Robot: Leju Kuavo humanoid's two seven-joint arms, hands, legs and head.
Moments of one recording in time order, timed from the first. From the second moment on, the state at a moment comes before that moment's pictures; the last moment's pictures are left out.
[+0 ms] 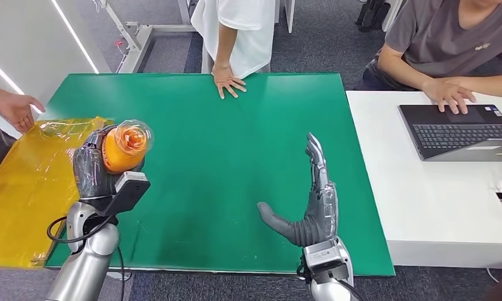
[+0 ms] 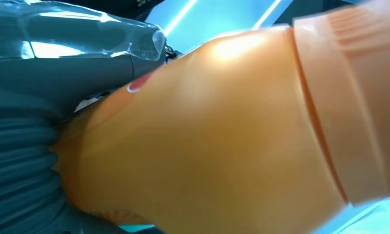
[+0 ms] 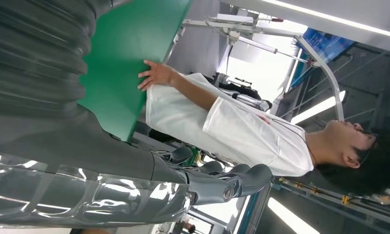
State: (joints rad) left arm -0.28 0.06 -0.20 -1.33 -0.79 0.67 -0.47; right arm -0.09 0.09 0.58 -1.65 0.27 -0.44 -0.59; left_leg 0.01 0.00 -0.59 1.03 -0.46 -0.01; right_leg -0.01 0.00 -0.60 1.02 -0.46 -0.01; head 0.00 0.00
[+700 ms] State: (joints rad) left arm -0.18 0.27 -0.14 -1.25 -1.35 0.69 -0.32; right arm -0.01 0.06 0.58 -1.75 0.18 -0.45 -0.65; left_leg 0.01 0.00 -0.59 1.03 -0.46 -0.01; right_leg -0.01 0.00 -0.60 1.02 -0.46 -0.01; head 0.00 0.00
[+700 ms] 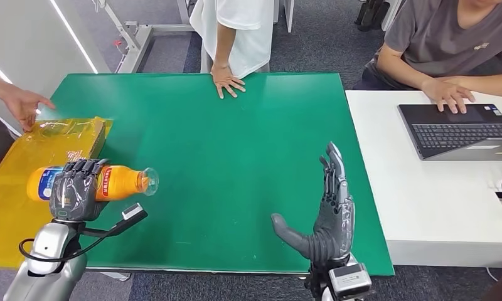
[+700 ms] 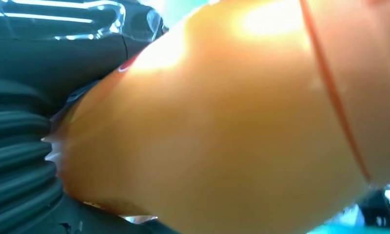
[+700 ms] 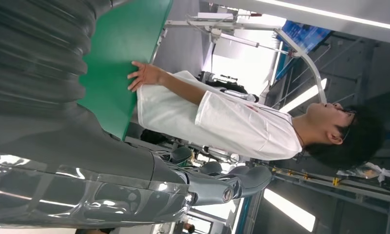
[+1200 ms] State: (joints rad) left arm -0.26 0.40 -0.12 -0.92 -1.53 0.66 -0.33; right arm 0.00 0.06 0.58 -1.75 0.16 -0.41 -0.66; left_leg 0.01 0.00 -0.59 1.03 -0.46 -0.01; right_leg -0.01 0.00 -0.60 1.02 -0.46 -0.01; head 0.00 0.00
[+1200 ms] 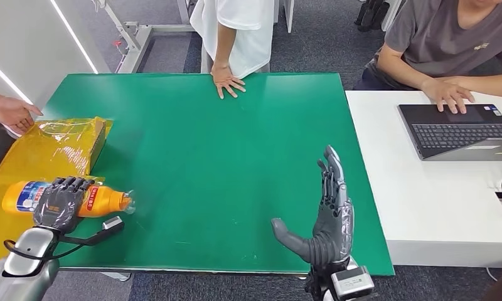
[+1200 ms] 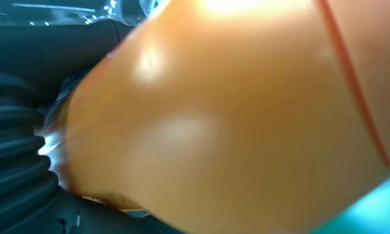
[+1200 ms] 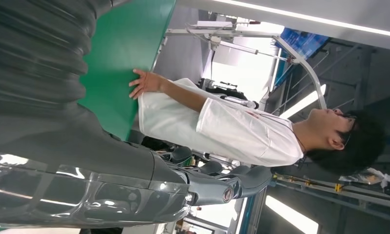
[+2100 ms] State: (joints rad) left arm -0.59 0.42 -0.32 -0.51 -1.57 0.50 -0.22; right arm -0.05 0.09 0.56 -1.75 0.17 -0.36 -0.63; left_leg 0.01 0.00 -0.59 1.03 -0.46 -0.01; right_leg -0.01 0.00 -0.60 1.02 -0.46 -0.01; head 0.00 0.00
